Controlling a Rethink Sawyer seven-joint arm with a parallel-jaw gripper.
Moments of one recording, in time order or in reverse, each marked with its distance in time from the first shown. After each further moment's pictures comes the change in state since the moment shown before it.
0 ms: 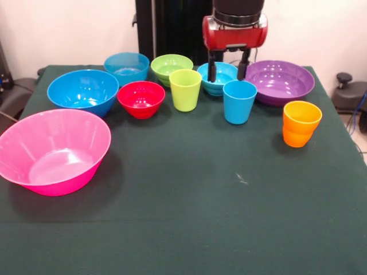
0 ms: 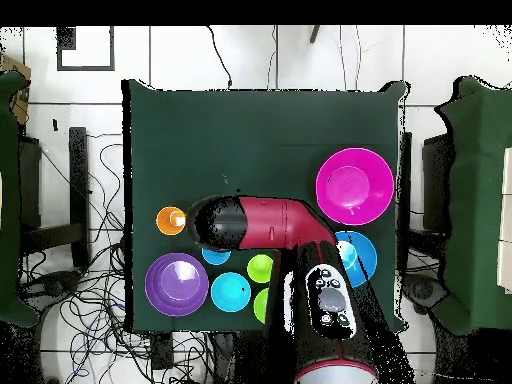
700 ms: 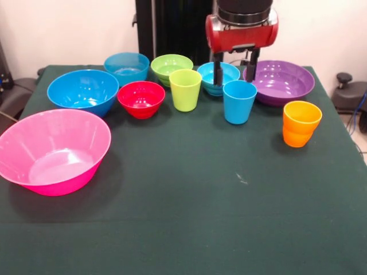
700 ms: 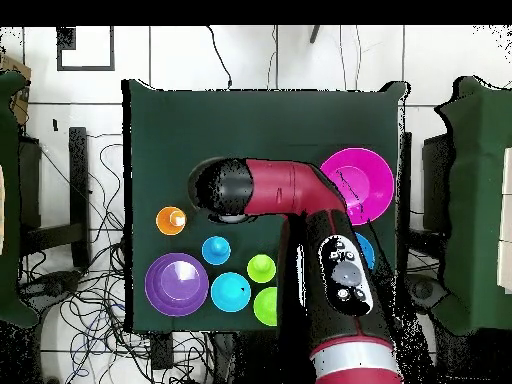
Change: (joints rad) arm -0.052 0.026 0.090 -0.164 -0.012 0.180 0.000
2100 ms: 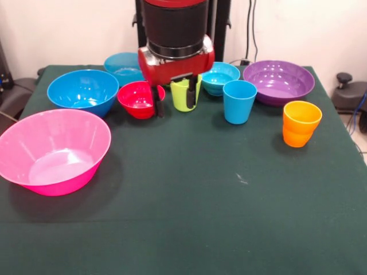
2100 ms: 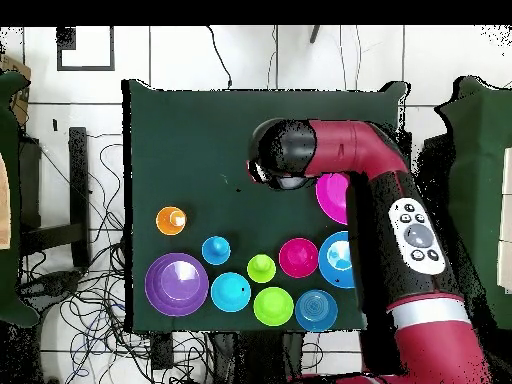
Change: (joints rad) arm -0.240 0.113 0.240 -0.210 -0.257 0.215 -0.222
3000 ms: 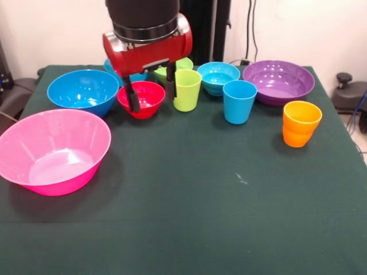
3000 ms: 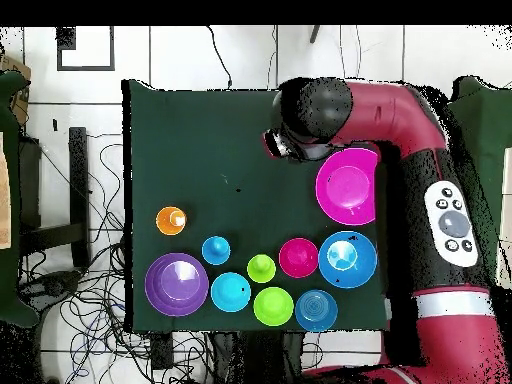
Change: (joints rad) arm -0.052 0.026 0.093 -0.193 -0.012 0.196 -0.076
